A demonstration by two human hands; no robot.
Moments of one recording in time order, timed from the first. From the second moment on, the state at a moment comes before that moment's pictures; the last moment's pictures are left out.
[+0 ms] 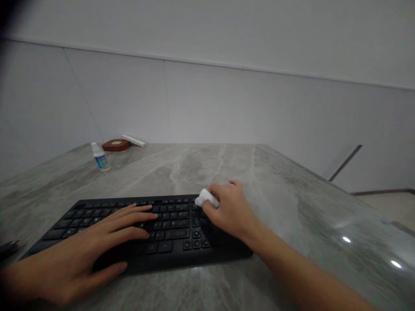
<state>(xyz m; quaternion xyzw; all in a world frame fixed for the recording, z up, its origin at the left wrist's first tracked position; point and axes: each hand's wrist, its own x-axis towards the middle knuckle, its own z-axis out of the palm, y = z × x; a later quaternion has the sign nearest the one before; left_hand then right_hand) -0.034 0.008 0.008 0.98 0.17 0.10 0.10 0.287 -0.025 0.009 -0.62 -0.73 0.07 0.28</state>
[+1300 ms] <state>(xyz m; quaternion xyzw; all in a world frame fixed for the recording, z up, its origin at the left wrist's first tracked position) -0.032 0.011 0.004 0.96 0.20 0.07 0.16 0.218 -0.061 -0.015 -0.33 -0.91 0.02 0.24</state>
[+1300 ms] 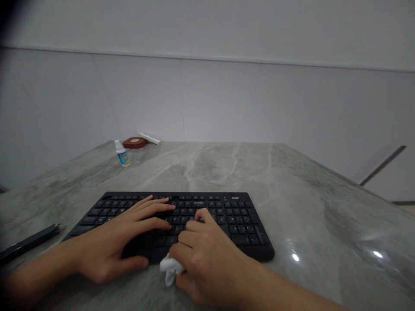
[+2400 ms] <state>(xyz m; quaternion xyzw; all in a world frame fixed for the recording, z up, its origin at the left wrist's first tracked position) -0.031 0.012 0.005 0.96 0.20 0.07 0.16 0.239 -0.050 -0.006 -0.37 -0.90 0.07 0.23</state>
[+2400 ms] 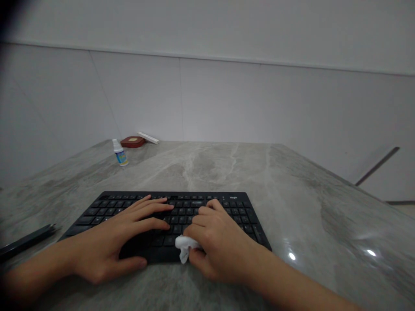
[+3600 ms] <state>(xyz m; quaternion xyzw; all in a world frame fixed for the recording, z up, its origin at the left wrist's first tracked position) -0.034 0.014 0.004 0.97 0.18 0.07 0.15 0.246 -0.050 0.002 -0.35 -0.92 0.08 0.16</state>
